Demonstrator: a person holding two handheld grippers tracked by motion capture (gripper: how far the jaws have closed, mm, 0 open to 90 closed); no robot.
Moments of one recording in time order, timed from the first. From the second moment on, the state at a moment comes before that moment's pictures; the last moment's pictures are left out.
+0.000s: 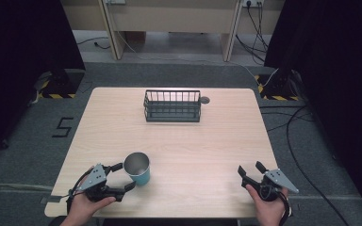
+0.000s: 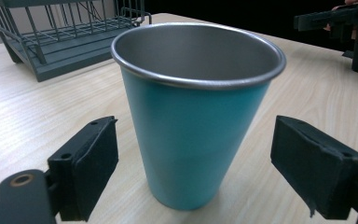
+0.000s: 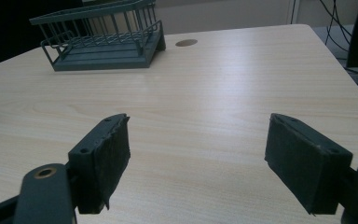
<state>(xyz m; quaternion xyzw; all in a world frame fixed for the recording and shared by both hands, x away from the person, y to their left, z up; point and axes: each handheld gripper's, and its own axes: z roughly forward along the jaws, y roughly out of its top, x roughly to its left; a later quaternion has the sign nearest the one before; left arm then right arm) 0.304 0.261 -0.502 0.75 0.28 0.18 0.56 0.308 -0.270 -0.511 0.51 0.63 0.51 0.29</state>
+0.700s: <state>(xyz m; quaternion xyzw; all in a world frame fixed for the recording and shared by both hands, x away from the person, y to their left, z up) 0.327 0.241 -0.498 0.76 0.26 0.17 0.57 0.310 -0.268 -0.512 0.51 0.63 0.51 0.29</state>
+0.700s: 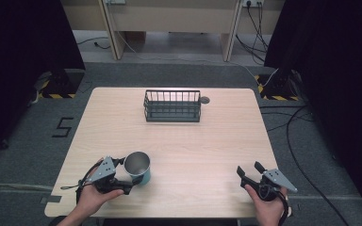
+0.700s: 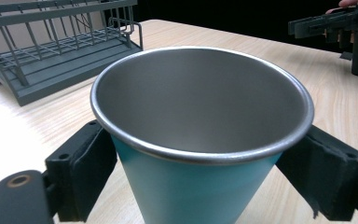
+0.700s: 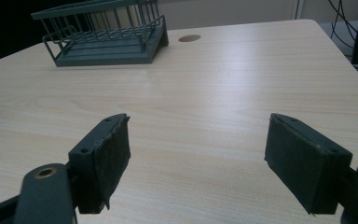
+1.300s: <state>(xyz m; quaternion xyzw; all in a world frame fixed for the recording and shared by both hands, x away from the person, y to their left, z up) 0.334 0.239 -0.501 0.75 0.26 0.16 0.58 0.310 -0.266 -0.512 0.51 0.63 0.51 0.28</state>
